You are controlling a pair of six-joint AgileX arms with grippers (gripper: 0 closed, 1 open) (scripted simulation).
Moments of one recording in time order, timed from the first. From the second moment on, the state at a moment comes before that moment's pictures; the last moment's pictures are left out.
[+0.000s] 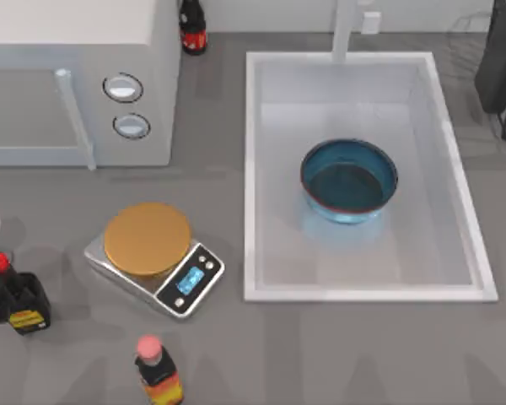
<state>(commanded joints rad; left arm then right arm) 0.00 0.00 0.00 0.00 0.00 0.00 0.00 0.00 0.00 0.00 0.00 0.00</state>
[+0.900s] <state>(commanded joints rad) 0.00 0.00 0.00 0.00 0.00 0.00 0.16 0.77 0.73 -0.40 0.02 0.20</state>
